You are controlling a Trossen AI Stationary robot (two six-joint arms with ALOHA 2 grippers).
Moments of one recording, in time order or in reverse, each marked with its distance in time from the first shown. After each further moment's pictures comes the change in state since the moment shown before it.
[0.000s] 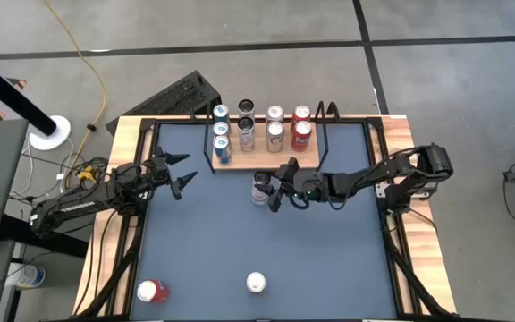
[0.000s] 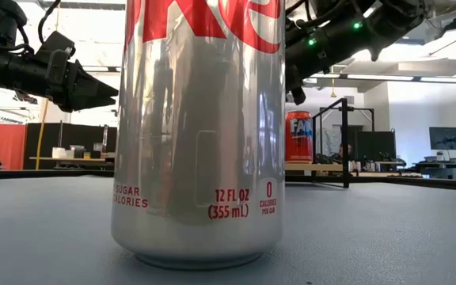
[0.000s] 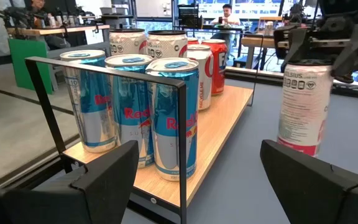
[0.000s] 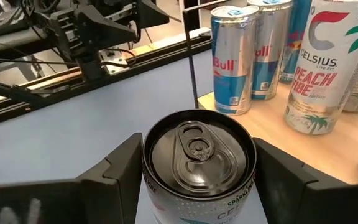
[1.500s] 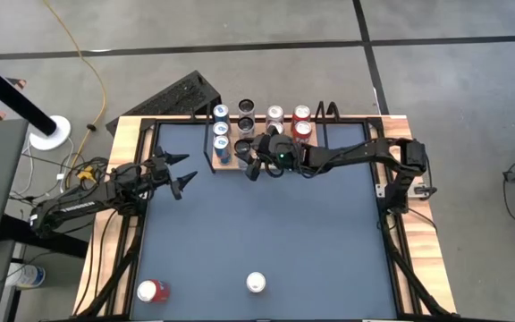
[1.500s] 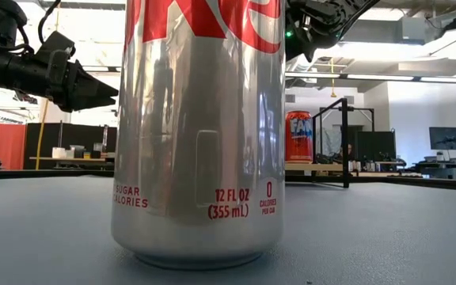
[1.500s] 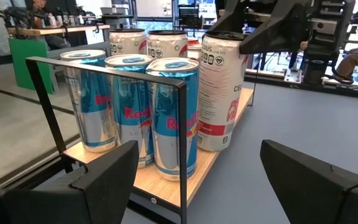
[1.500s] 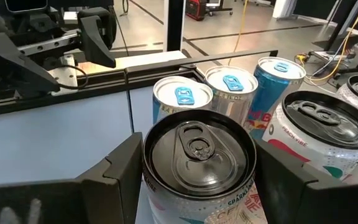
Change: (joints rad) left arm 0.000 0.000 0.000 0.000 -0.001 0.000; right arm -0.222 0.198 0.370 -0.142 -0.144 -0.289
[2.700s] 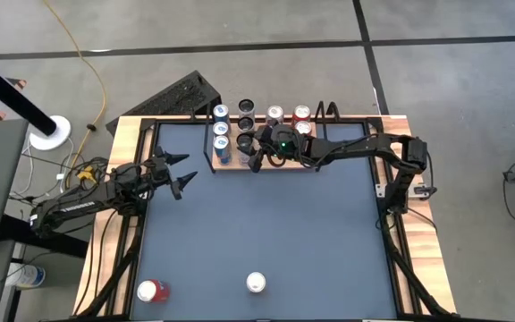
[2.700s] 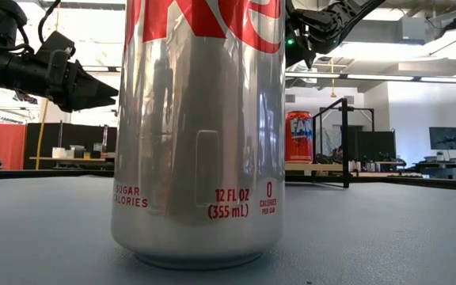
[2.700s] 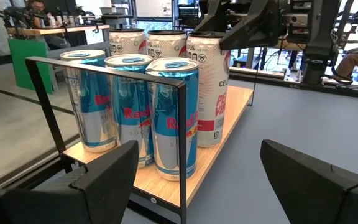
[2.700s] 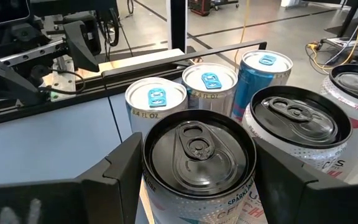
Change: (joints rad) left arm 0.000 0.000 0.000 0.000 0.001 0.000; right arm -0.082 -0.002 0.000 -0.031 -0.123 0.056
